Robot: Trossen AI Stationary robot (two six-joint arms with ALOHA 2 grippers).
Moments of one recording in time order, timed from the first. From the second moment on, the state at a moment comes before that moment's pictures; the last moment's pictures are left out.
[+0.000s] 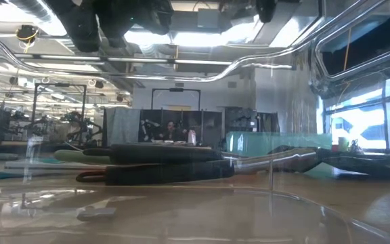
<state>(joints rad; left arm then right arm) 0.32 1.51 0.71 1.41 0.86 -1.94 -0.10 1.14 0.98 0.07 -0.17 0.37</state>
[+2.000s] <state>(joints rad) 0.65 1.47 0.75 0.76 0.78 -0.87 -0.12 1.15 1.02 -0.49 0.12 1.24</state>
